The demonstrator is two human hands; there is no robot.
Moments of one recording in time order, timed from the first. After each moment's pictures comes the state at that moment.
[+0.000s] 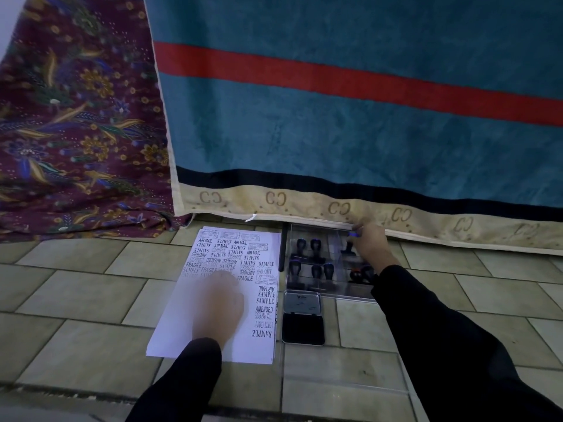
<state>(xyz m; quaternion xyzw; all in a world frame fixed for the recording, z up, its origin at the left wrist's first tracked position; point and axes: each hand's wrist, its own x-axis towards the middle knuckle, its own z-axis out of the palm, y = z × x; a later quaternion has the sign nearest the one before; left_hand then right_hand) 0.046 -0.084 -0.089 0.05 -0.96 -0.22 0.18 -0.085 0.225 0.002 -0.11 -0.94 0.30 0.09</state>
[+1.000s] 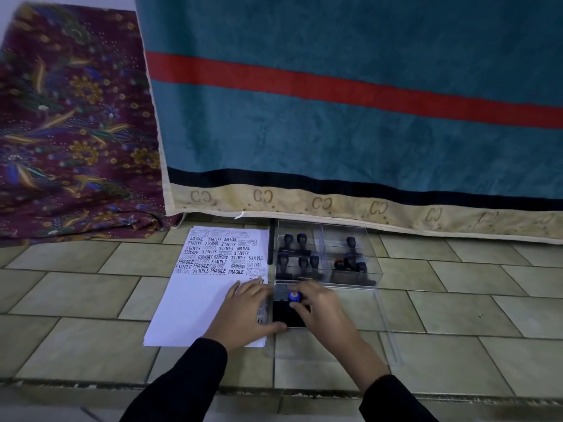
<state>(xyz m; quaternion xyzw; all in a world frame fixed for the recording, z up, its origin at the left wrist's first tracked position) 0.083 -0.046 -0.059 -0.21 -0.96 -0.21 0.01 0.104 0.147 -0.016 0.18 -0.92 0.33 0.09</state>
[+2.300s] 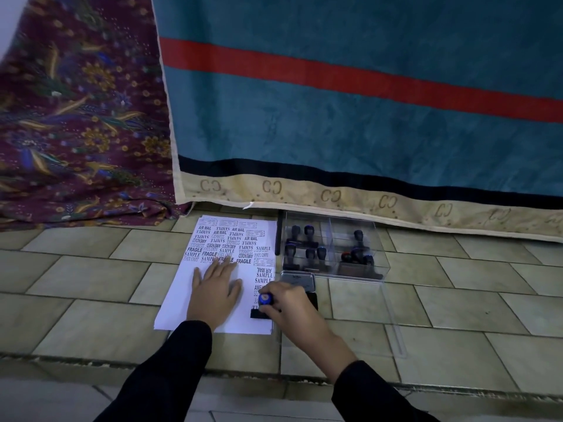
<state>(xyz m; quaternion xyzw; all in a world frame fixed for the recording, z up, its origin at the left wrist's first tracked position) 0.064 -0.102 -0.090 -0.03 -0.97 -0.22 0.08 0.115 0.089 -0.016 0.21 -0.92 0.33 0.03</state>
